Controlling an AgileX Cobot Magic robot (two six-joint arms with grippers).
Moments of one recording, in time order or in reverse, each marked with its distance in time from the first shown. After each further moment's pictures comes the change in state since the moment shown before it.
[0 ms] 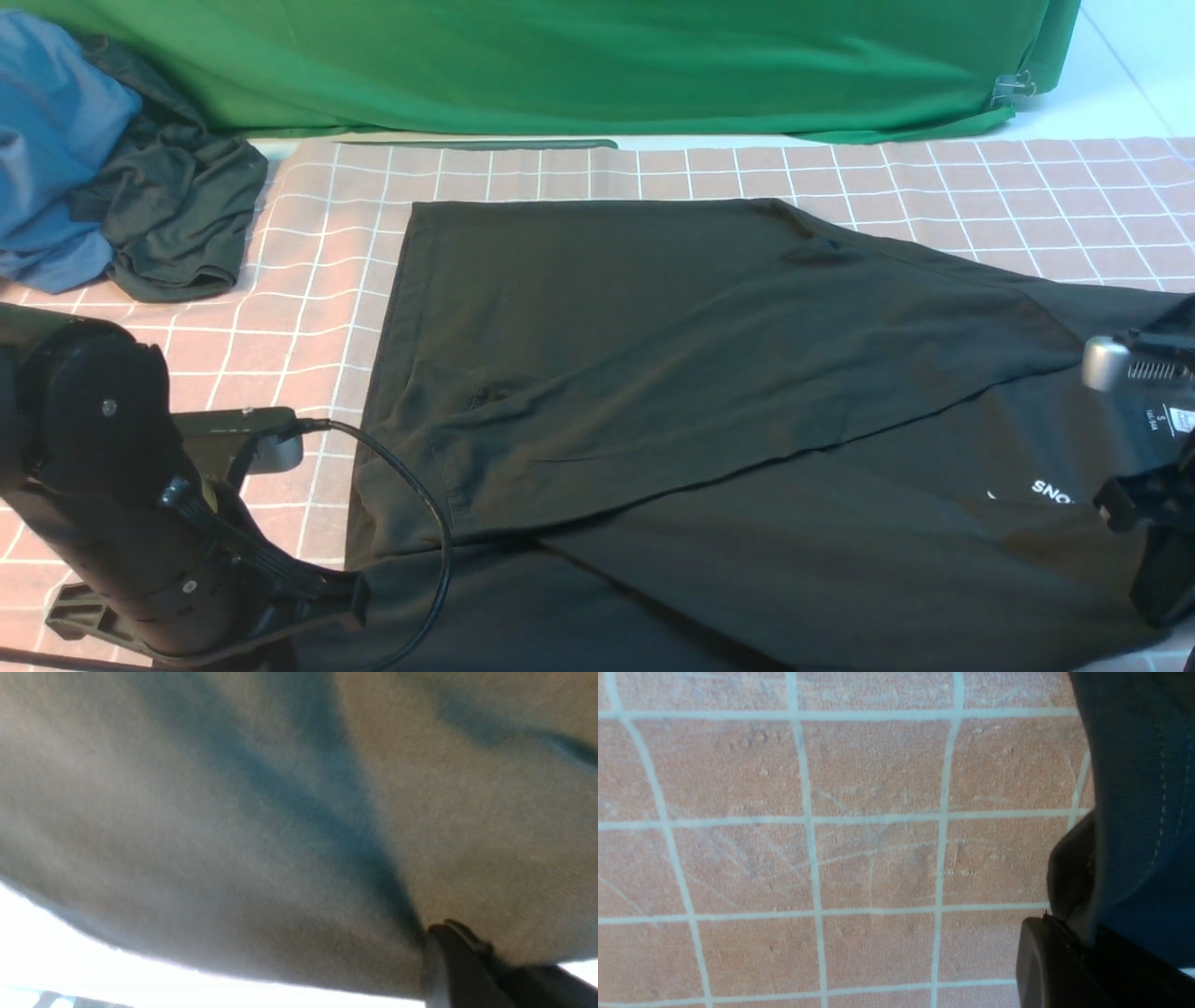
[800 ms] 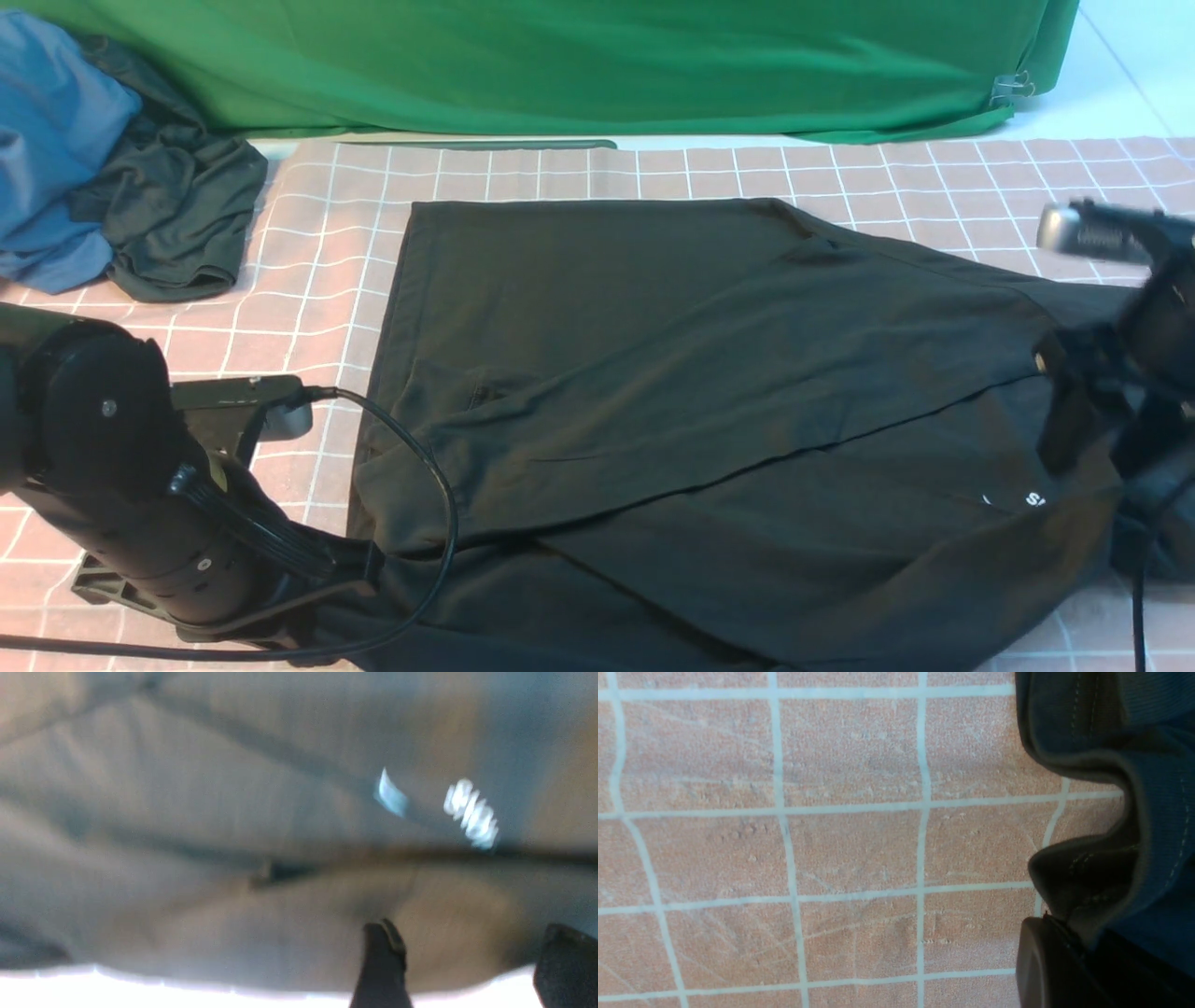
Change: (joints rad) right arm 0.017 0.120 -0.200 0.045 0.019 0.020; left arm 0.000 0.000 0.000 0.003 -0.101 0.014
